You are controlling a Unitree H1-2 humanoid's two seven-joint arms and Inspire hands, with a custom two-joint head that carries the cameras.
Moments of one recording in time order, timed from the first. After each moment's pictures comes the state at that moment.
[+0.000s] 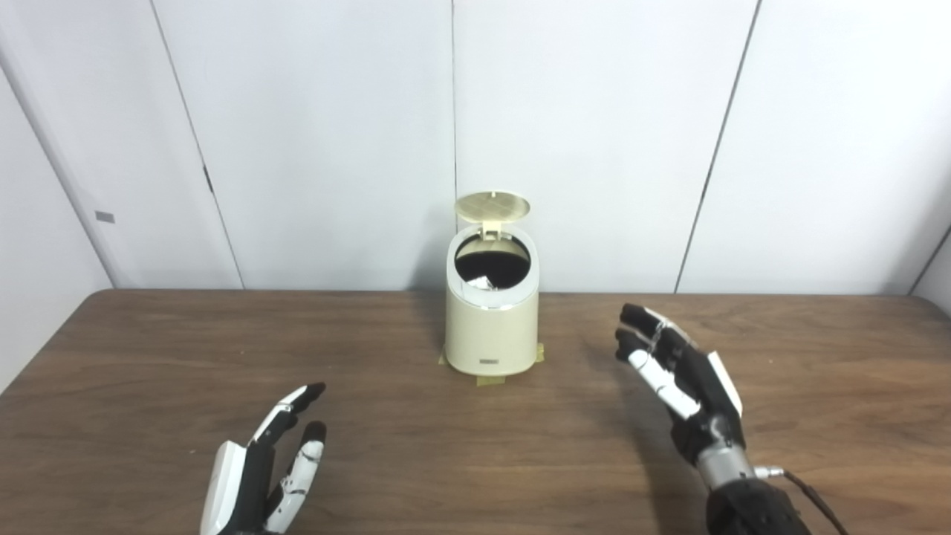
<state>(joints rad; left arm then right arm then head) 0.12 0.17 -0.04 -0.15 0.41 -0.17 0.20 -0.18 -0.17 0.08 0.01 0.24 0.11 -0.07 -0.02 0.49</state>
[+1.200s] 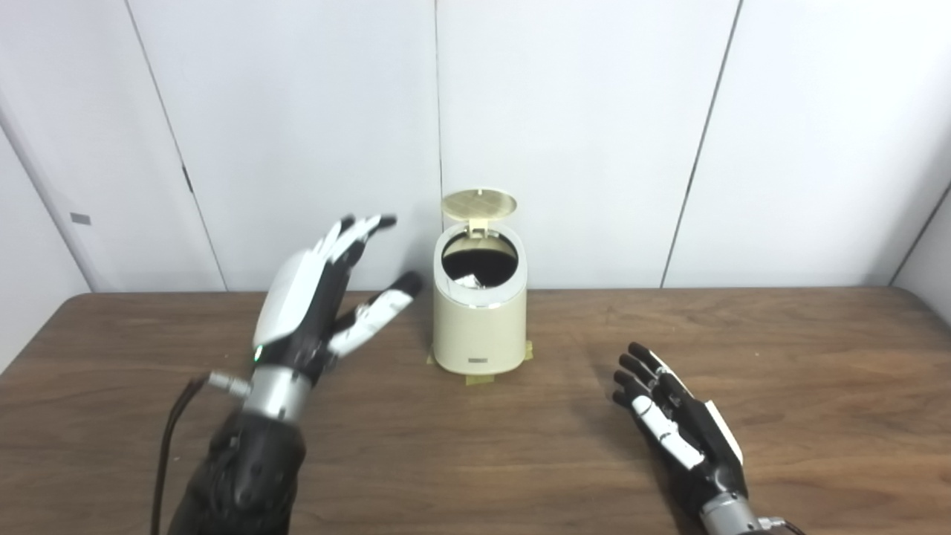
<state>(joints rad) -0.41 0.19 -0.14 -0.35 0.67 0.30 -0.18 -0.08 -0.09 -0.04 0.02 0.22 0.06 0.08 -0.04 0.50</state>
